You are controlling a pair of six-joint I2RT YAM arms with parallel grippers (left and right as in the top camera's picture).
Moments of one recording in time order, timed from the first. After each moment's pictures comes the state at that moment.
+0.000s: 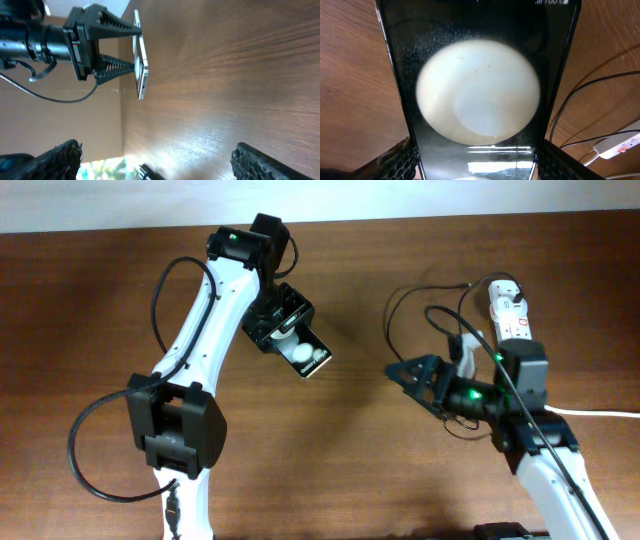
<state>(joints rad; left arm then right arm) -0.33 2.16 2.11 -1.47 0.27 -0.97 0.02 1.09 0.68 -0.31 -0.91 0.76</state>
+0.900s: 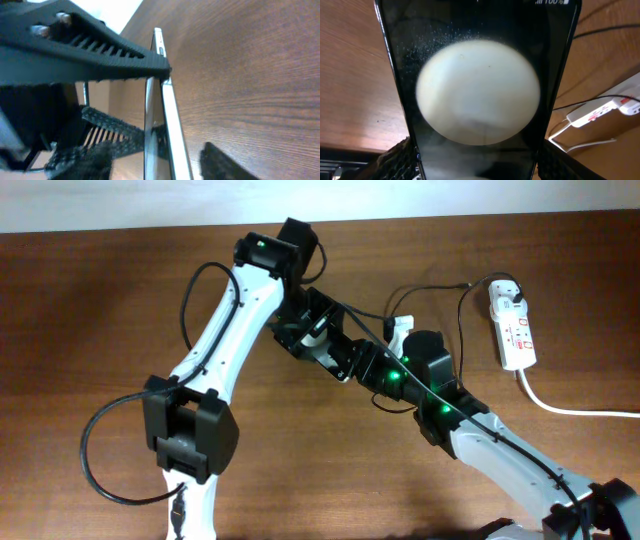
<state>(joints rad) -0.42 2.16 2.11 -1.42 0.42 -1.14 0.42 1.42 0.68 0.28 -0.44 1.04</state>
